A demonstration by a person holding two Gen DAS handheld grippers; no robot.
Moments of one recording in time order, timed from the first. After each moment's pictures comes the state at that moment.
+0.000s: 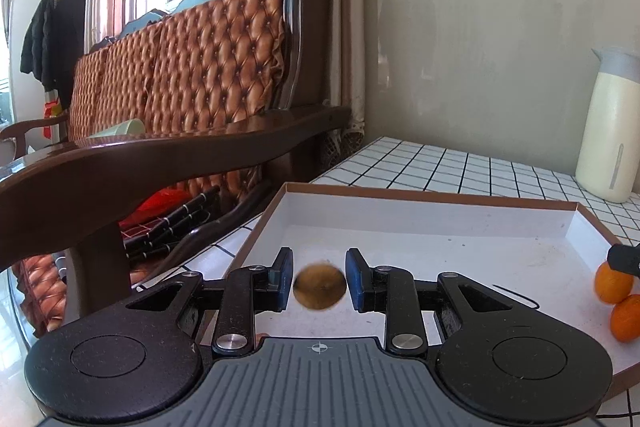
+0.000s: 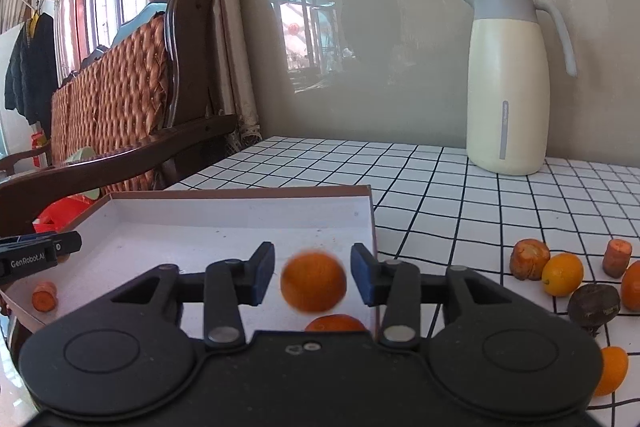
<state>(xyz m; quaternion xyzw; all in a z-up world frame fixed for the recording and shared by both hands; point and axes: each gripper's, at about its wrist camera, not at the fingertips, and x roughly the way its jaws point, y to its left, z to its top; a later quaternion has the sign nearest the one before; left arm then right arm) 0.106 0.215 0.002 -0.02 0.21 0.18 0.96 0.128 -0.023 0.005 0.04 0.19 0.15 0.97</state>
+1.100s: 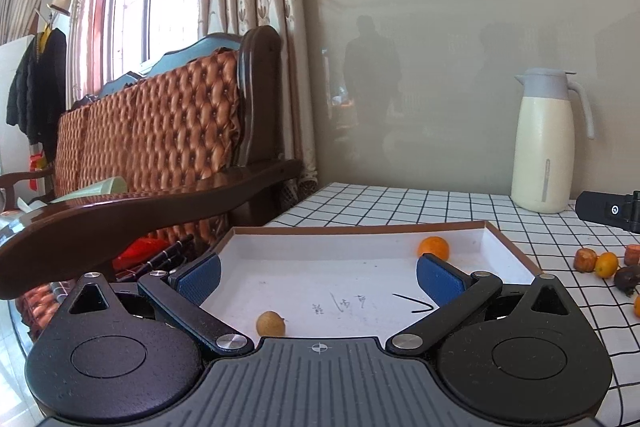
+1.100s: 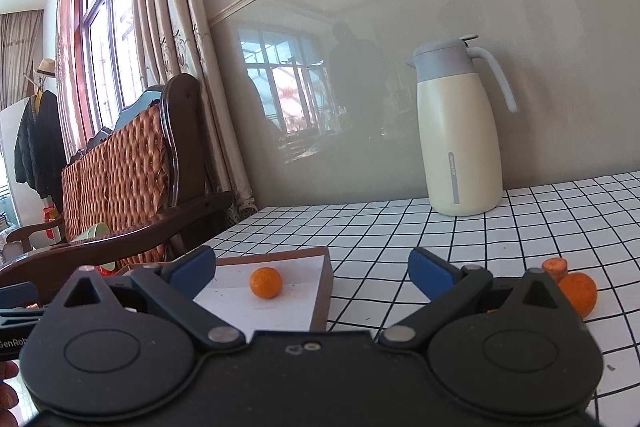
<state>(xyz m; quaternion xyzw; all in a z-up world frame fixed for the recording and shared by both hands) 0.039 0.134 0.029 0.02 0.13 0.14 0.98 0.079 -0.099 0.028 0.11 0.11 0.16 0.98</state>
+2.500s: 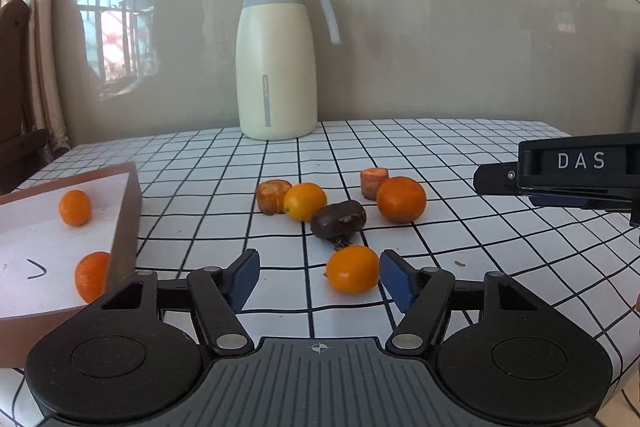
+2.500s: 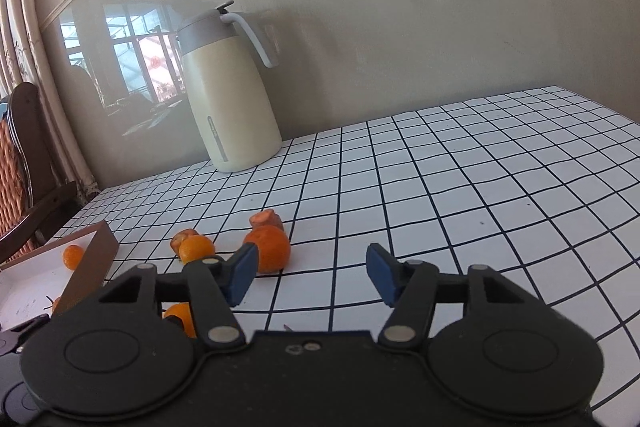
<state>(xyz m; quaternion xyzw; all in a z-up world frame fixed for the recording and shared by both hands) 0.086 -0.105 -0.023 0.05 0.23 -0.12 0.97 0.050 -0.274 -0.005 0.16 0.21 -0.03 0.96</state>
